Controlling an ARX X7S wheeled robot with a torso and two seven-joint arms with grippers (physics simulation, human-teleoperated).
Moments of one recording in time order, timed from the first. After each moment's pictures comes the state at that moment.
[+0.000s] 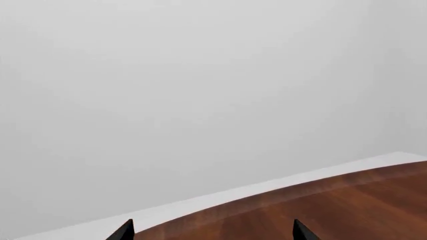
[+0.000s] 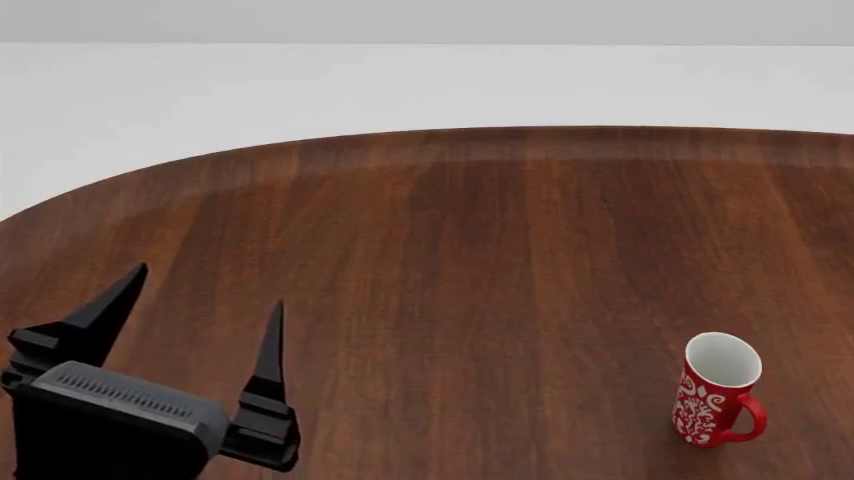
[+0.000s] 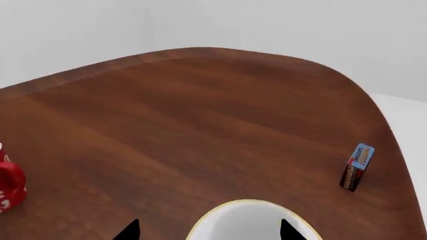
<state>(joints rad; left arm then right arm) -0.35 -0.36 0.51 0.34 -0.27 -0.26 -0.36 -0.74 0.21 0.27 -0.61 0.52 0.02 0.88</state>
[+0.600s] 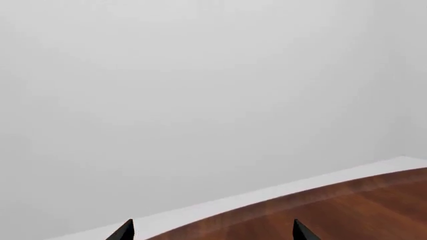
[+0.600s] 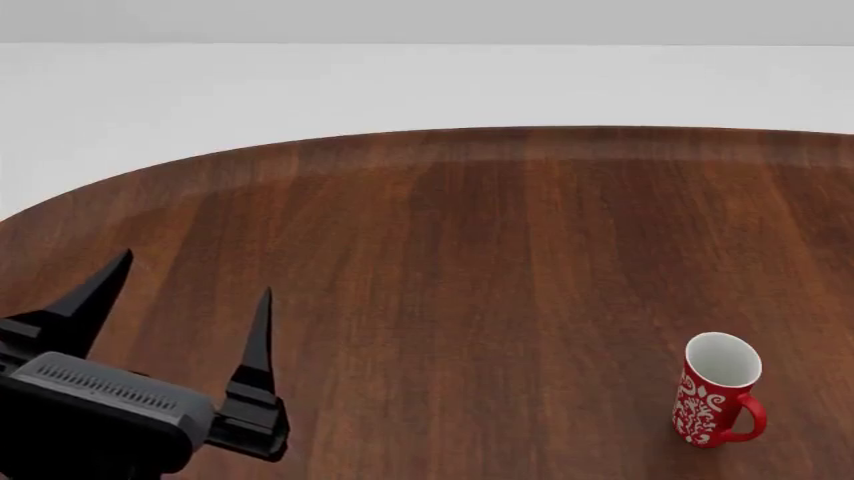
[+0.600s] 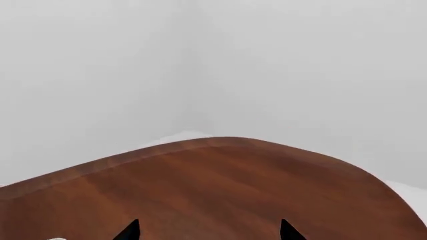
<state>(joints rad) -0.37 -0.38 0.50 0.37 -0.28 -0.27 -0.37 -0.66 0.50 0.32 -0.97 0.53 0.25 1.08</state>
